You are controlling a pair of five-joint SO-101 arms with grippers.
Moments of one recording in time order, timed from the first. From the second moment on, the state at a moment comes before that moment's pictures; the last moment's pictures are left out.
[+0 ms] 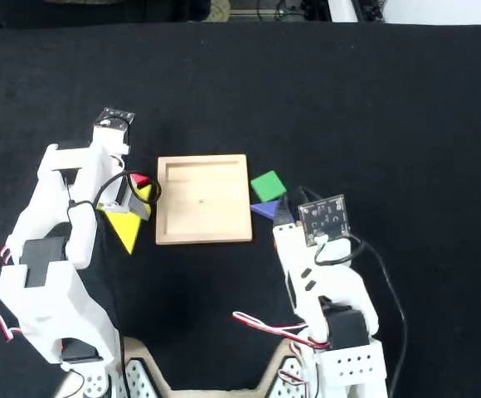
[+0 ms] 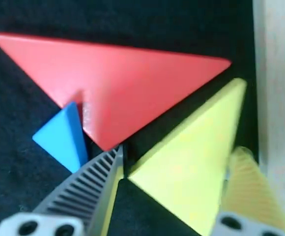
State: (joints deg) left arm -10.9 16.4 18.5 59.1 -19.6; right arm -8.3 -103.8 96.7 38.5 8.7
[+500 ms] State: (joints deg) left arm -10.1 16.4 17.7 61.8 -17.6; right arm -8.3 -103.8 96.7 38.5 8.7
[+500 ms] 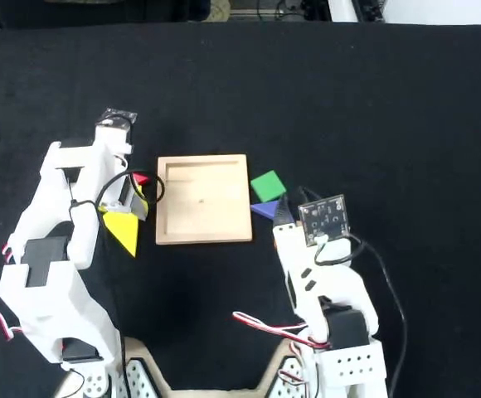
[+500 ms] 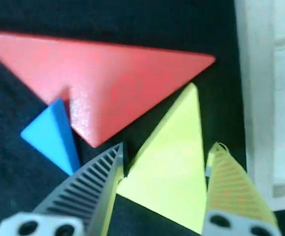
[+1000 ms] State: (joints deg) left arm -15.4 16.4 17.7 66.0 -5.8; right arm -8.3 -103.8 96.7 38.5 8.7
